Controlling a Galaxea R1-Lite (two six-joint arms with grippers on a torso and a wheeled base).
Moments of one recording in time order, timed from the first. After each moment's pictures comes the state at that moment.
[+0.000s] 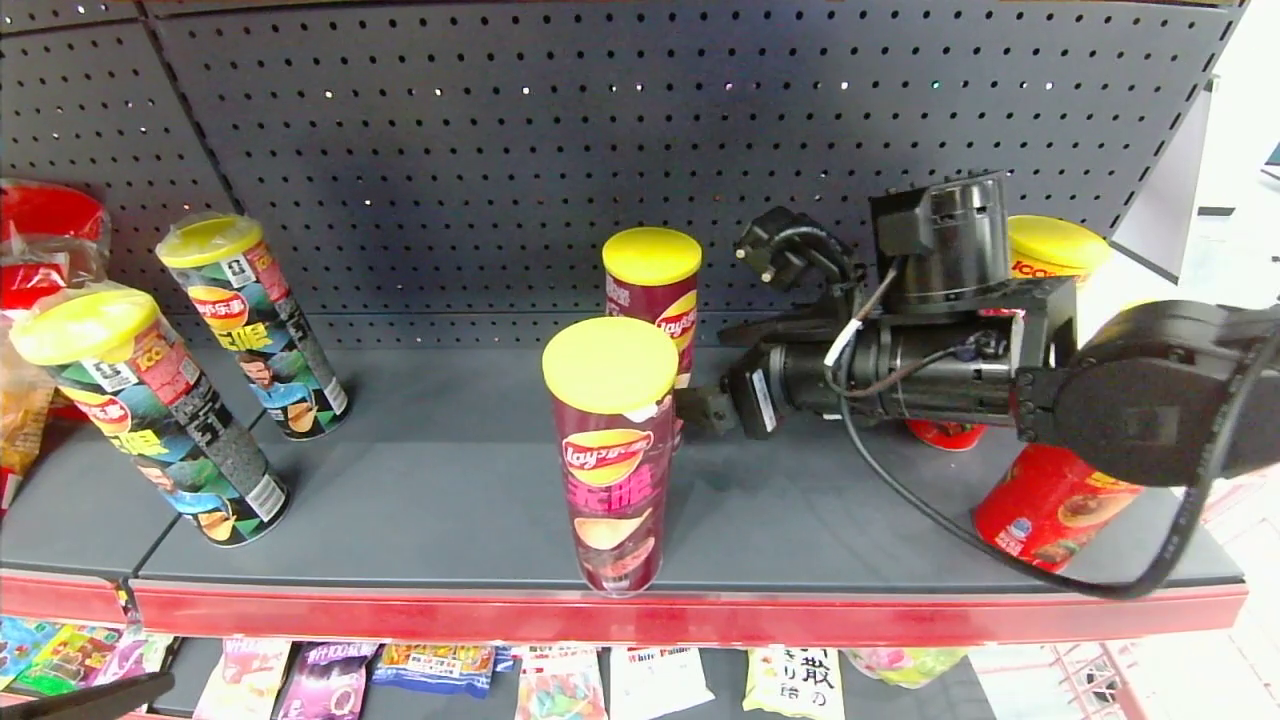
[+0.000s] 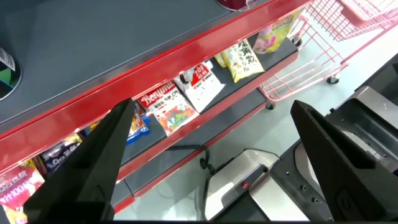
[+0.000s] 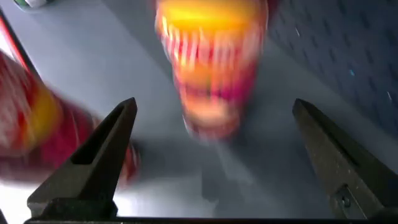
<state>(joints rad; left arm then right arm) -0.54 0.62 -0.38 0.17 -0.12 0.00 0.65 1.80 -1.20 -0.22 0.17 -0.18</state>
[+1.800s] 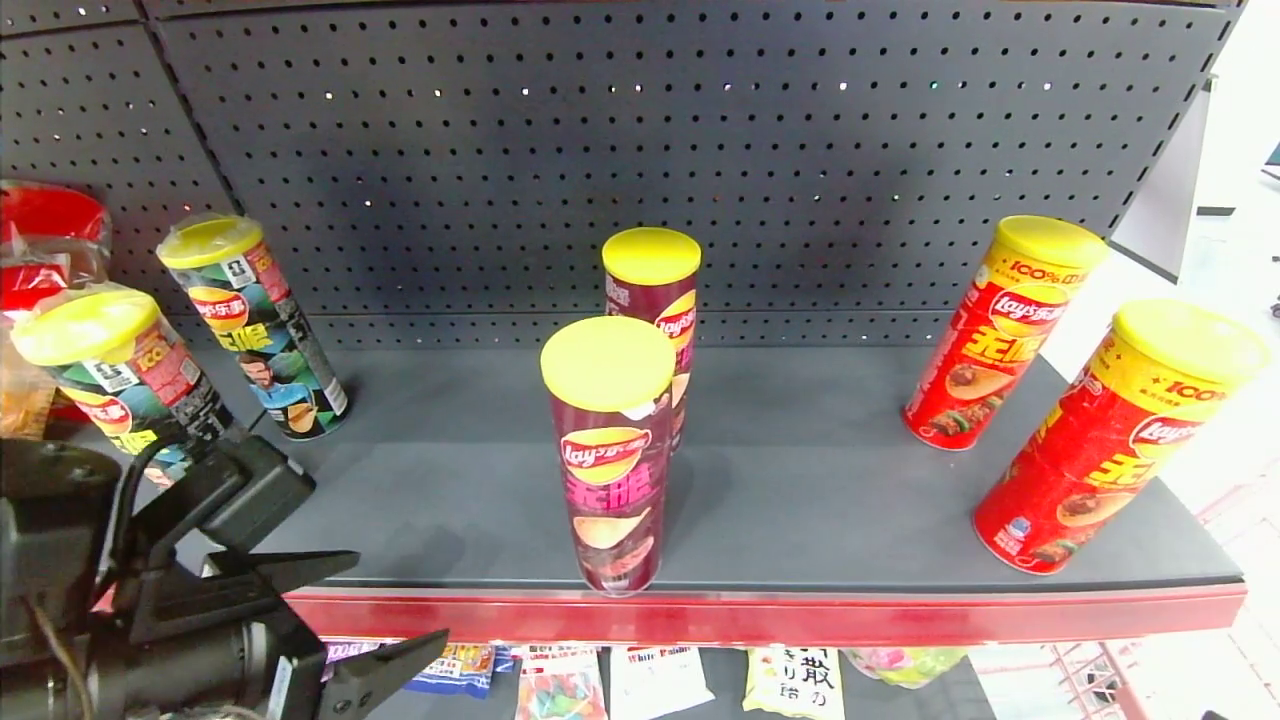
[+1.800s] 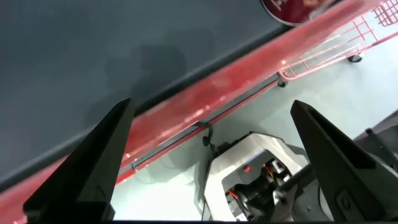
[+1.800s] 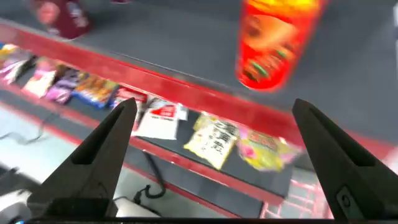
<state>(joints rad) -0.48 1.23 -0.46 -0.13 -0.13 0.00 0.27 0.46 -0.28 0.03 0.12 -0.04</state>
